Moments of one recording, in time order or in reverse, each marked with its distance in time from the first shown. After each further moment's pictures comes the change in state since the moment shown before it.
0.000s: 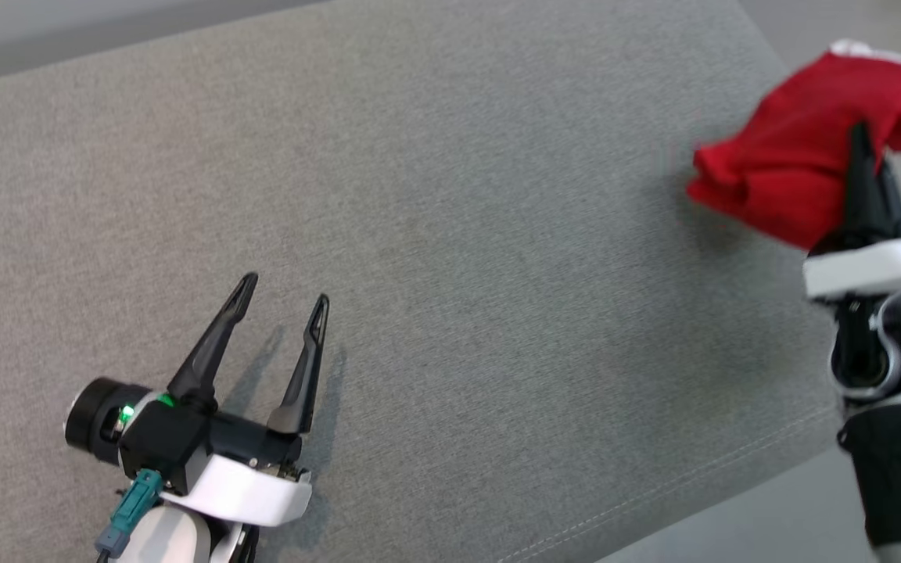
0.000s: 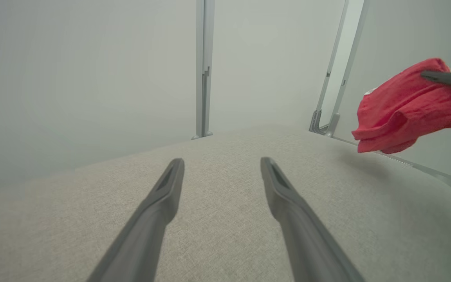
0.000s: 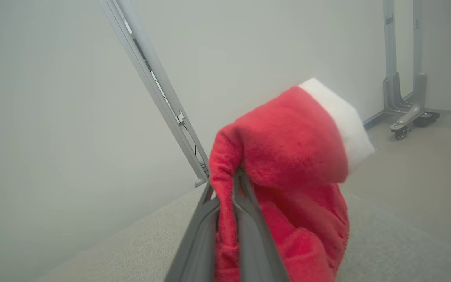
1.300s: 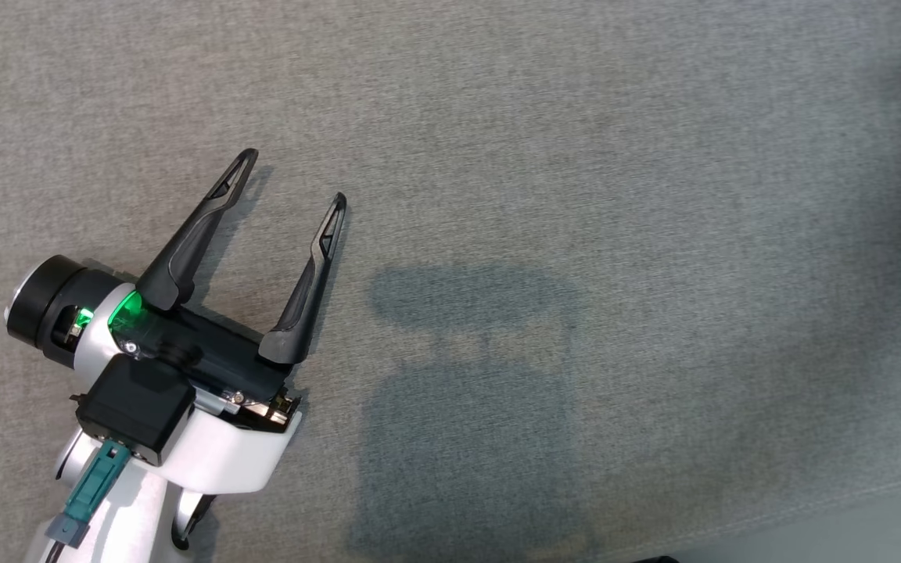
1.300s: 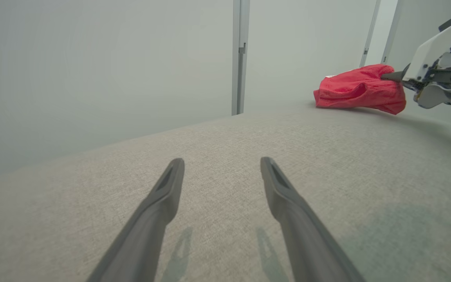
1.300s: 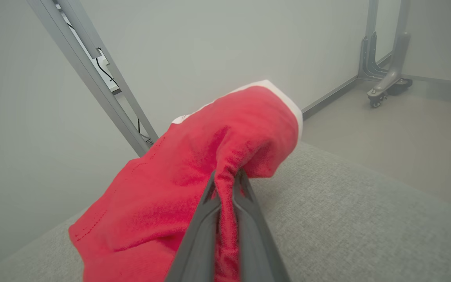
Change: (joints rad) left arm -0.180 0.106 -0.072 -0.191 0.040 0.000 -0.003; right arm -0.564 -0.081 -0.423 0.490 -0.294 0.000 -0.007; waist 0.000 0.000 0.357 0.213
